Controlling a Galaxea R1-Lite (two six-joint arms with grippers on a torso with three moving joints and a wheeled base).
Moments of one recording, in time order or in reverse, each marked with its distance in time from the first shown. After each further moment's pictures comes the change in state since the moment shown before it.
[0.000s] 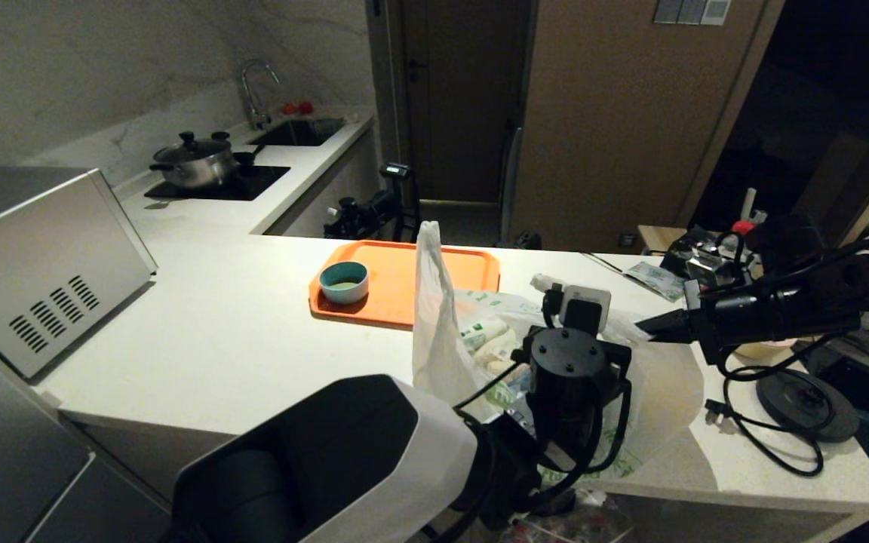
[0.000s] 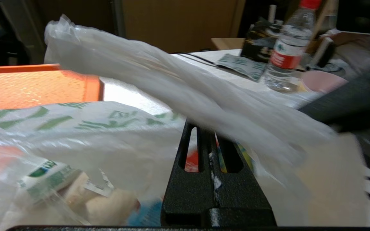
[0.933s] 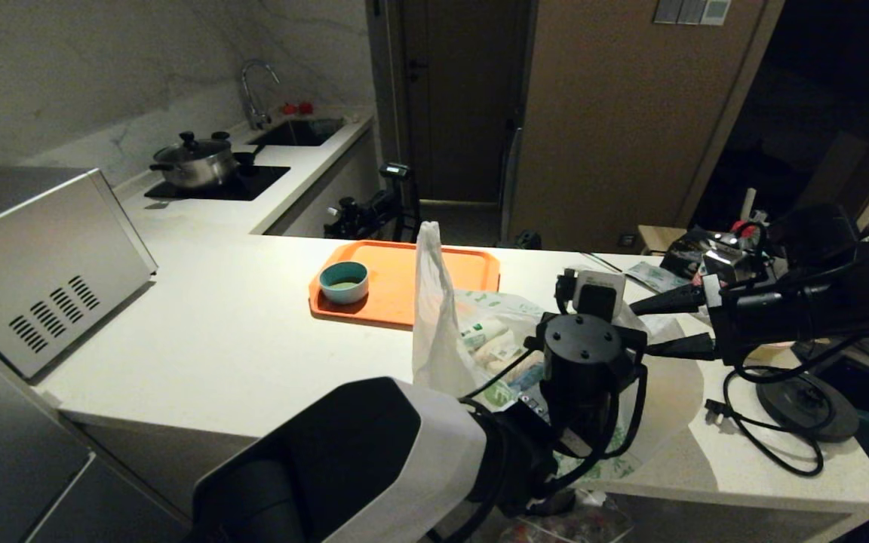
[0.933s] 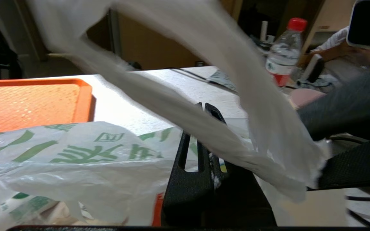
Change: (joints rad) left arm -0.011 0.034 -0.138 0.054 -0.004 -0.002; right arm 0.003 -0.109 0.069 0.008 0.002 0.009
